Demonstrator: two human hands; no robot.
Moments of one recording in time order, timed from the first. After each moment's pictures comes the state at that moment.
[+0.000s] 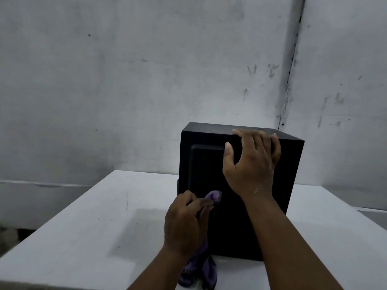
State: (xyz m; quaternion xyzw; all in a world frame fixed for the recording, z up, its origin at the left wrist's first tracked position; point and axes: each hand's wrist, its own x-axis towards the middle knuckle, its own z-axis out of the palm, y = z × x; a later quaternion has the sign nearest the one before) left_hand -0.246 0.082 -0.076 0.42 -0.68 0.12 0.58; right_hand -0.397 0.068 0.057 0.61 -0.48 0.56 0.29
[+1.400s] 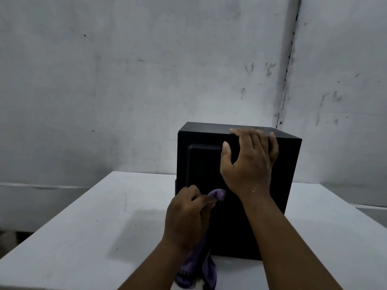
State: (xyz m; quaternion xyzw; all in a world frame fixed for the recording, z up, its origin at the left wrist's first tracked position) left_hand -0.246 0.079 -0.058 0.38 -0.73 0.17 0.55; right_hand -0.397 0.067 0.059 0.60 -0.48 0.57 0.29
